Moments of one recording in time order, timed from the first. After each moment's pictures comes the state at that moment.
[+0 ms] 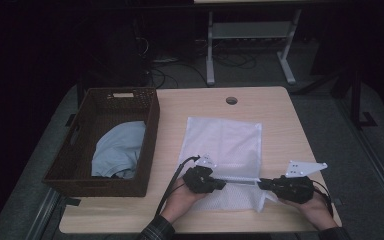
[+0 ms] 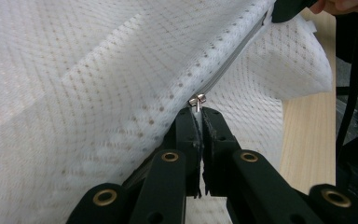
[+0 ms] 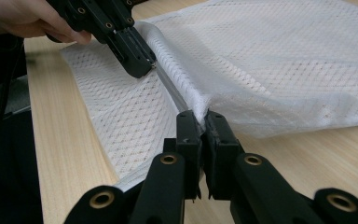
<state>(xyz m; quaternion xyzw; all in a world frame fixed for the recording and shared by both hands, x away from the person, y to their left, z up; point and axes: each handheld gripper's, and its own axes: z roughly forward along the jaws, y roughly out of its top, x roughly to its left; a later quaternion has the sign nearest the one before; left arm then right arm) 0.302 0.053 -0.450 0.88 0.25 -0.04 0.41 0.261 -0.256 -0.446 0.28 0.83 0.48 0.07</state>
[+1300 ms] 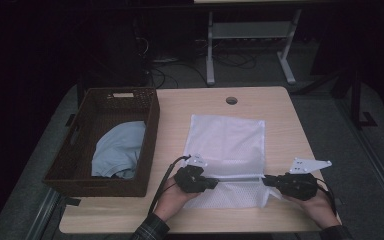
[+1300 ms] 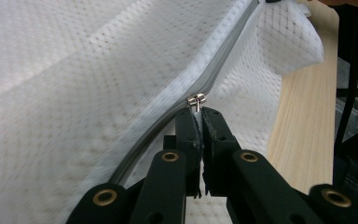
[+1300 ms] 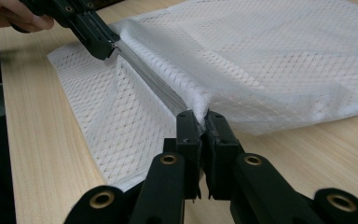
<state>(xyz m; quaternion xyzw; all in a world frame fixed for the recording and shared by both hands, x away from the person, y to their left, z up) 0.300 0.079 -0.445 0.87 0.26 -0.04 0.41 0.268 -0.269 -0.449 0.31 0.82 0.47 0.08</state>
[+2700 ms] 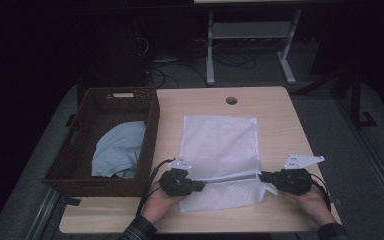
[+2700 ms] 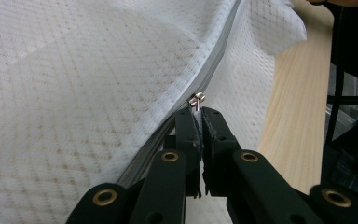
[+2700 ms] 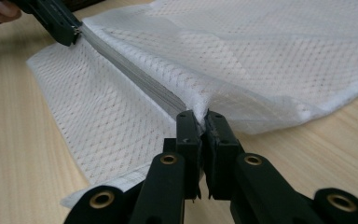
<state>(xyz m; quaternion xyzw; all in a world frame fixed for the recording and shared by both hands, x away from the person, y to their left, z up) 0.291 0.116 -0.446 0.86 0.28 -0.04 0.42 0.284 -0.262 -0.456 0.31 0.83 0.46 0.08</state>
